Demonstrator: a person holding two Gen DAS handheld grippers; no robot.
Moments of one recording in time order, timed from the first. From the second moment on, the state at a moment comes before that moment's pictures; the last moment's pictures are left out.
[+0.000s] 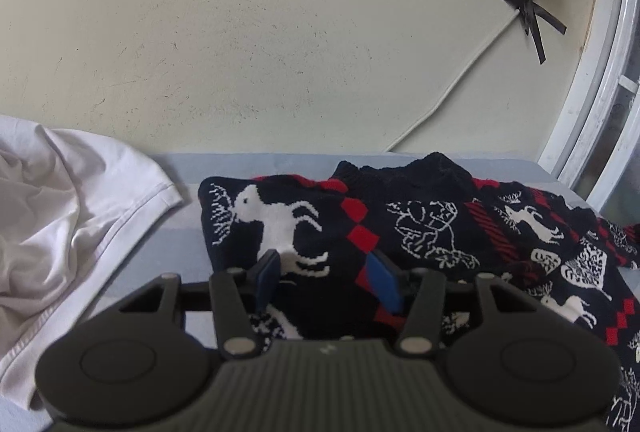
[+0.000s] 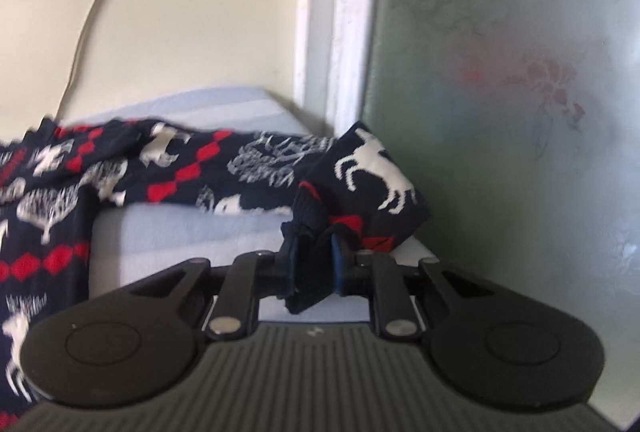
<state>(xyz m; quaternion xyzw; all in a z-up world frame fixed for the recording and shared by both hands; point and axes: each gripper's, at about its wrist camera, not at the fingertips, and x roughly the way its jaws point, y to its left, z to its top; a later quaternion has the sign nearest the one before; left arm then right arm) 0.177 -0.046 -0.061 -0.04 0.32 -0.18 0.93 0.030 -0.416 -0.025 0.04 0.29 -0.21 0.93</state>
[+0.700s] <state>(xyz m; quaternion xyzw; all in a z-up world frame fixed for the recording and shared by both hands) 0.194 0.055 -0.035 -0.20 0.23 -0.11 0.94 0.194 -0.108 0.122 0.12 0.31 0.24 0.91</state>
